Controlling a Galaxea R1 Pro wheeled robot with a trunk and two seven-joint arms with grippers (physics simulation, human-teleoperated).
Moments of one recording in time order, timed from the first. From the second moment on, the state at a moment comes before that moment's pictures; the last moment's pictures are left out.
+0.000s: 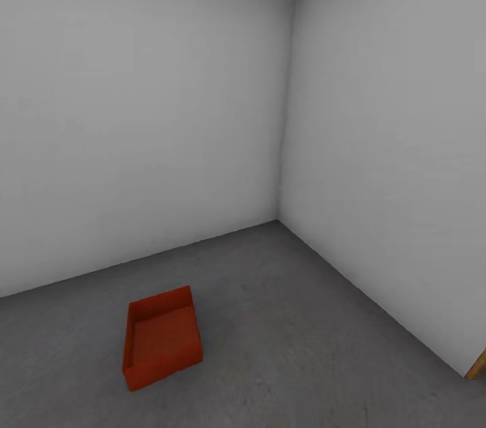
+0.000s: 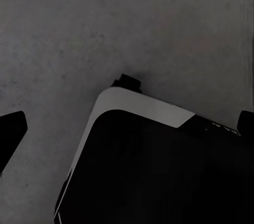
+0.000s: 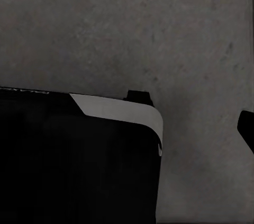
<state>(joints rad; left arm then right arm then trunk) -0.23 -0.02 -0.01 -0.01 0.38 -0.02 0.17 -0.21 0.04 0.28 0.03 -0.17 -0.12 -0.04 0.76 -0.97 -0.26</state>
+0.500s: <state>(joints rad) -0.23 -0.02 -0.01 -0.01 0.38 -0.02 0.17 -0.21 0.05 0.28 0.03 -0.17 -0.14 -0.04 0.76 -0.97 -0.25</state>
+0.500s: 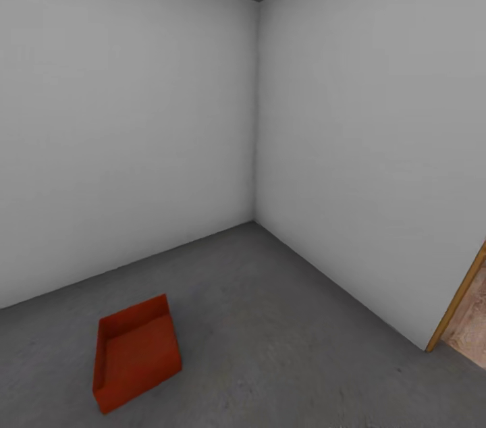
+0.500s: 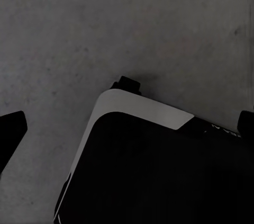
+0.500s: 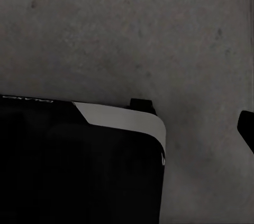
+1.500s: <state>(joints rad) -0.23 -0.02 -0.01 -0.01 0.38 -0.02 0.17 -0.21 0.04 0.28 0.03 -0.17 -0.14 -0.04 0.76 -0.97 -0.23</state>
